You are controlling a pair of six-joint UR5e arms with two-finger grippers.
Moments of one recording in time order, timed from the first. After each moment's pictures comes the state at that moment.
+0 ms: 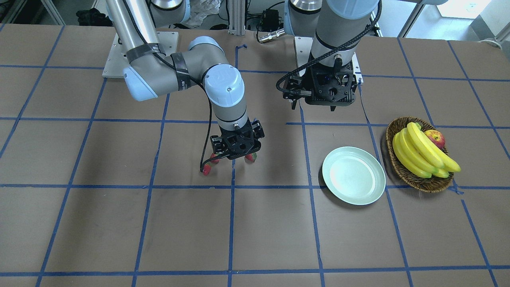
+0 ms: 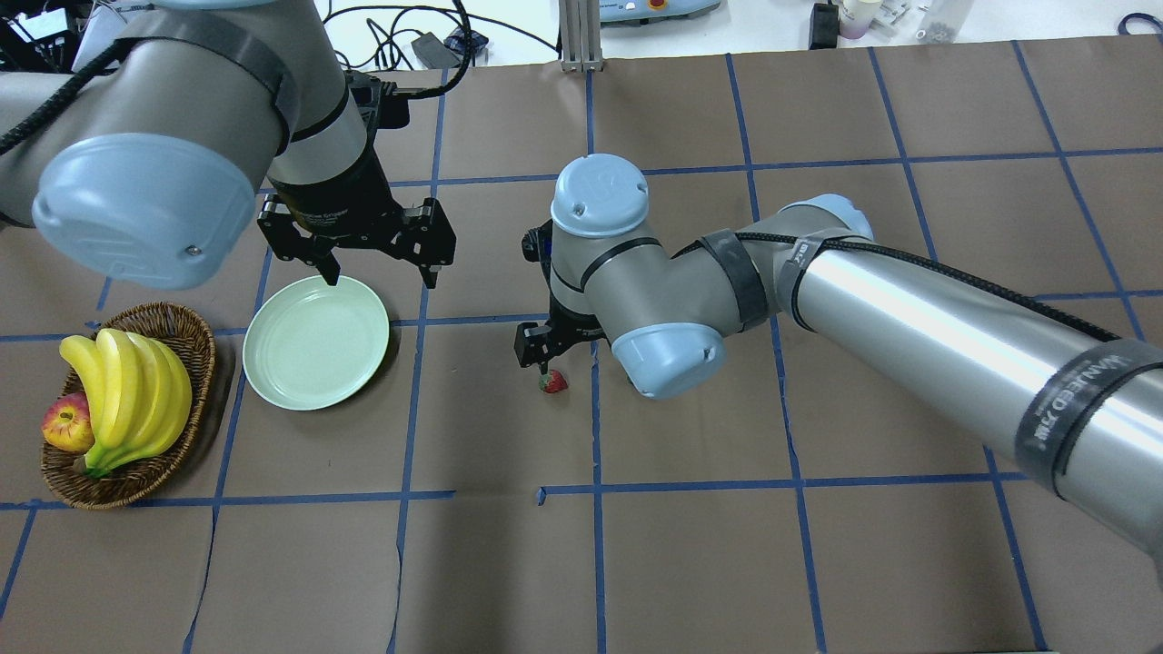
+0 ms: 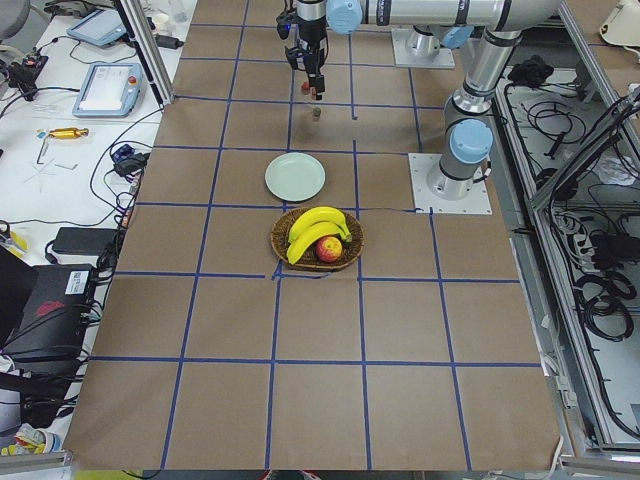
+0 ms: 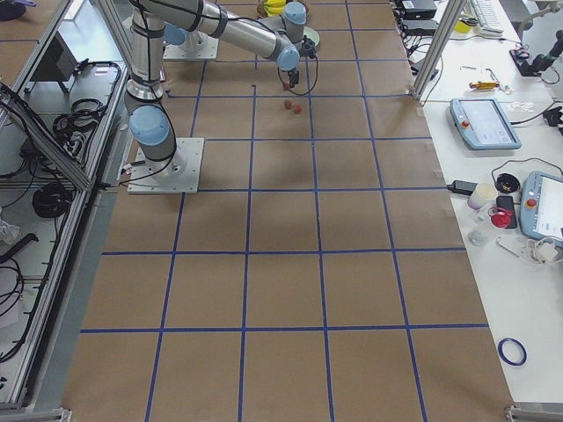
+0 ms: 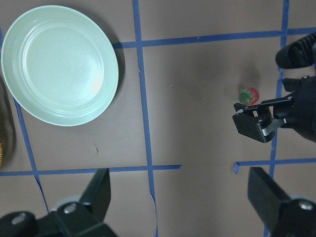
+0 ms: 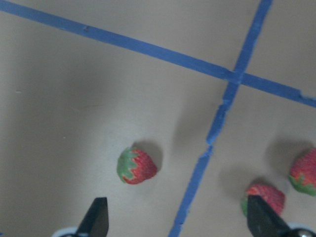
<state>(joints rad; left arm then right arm) -1.71 -1.59 -1.66 -1.52 1.61 -0.09 1.99 -1.21 1.78 -2.15 -1.49 0.12</state>
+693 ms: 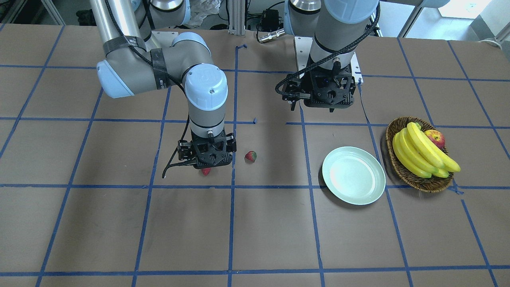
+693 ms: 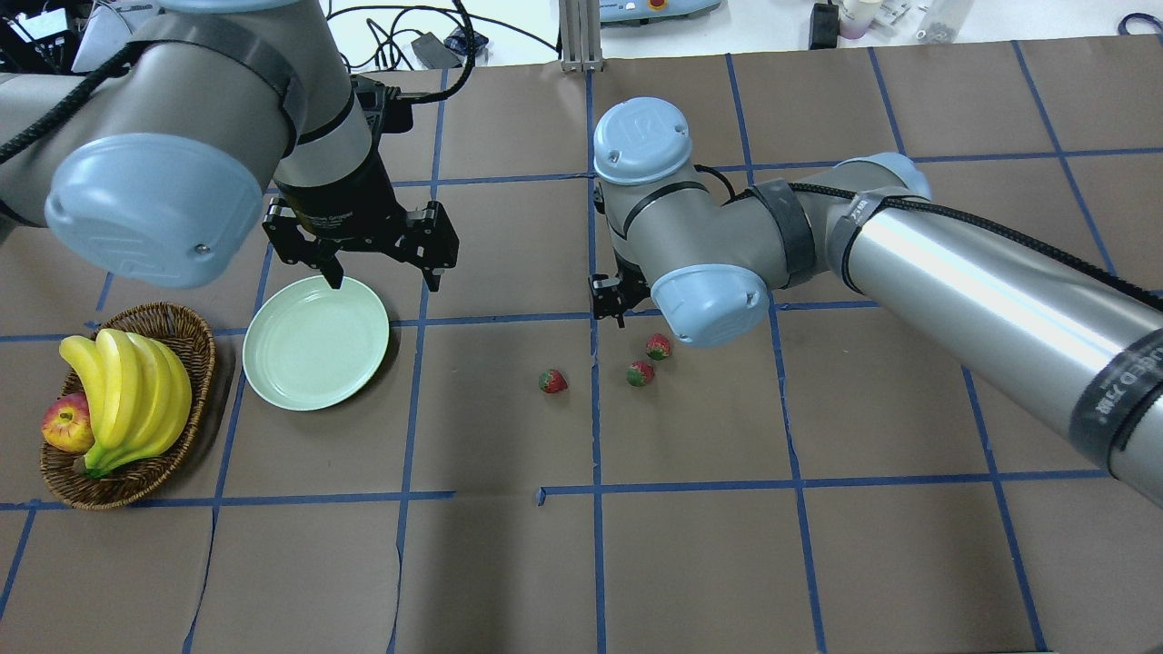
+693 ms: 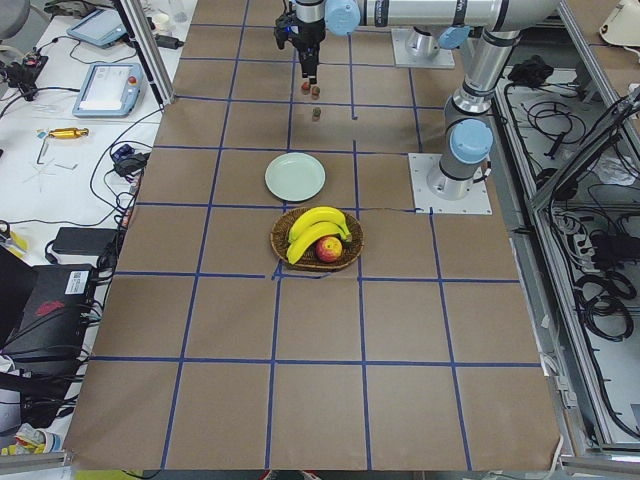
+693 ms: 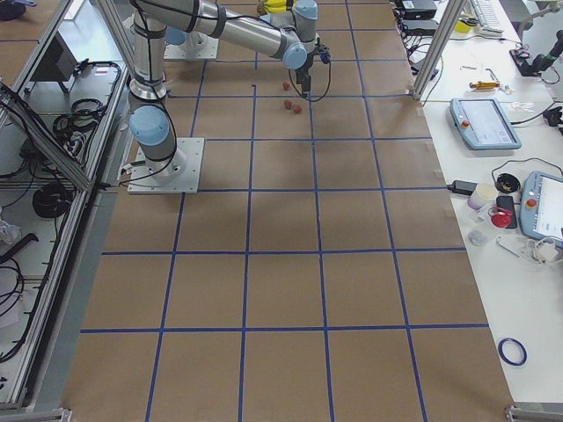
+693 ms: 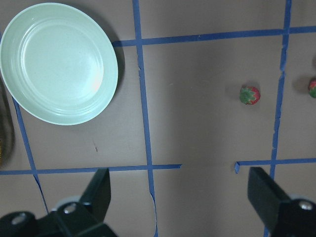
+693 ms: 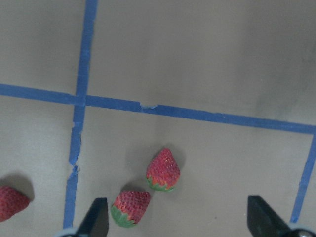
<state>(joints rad) -1.71 -1.60 -1.66 -1.52 1.61 -0.09 1.90 -1.22 1.78 -2.09 -1.67 0.23</state>
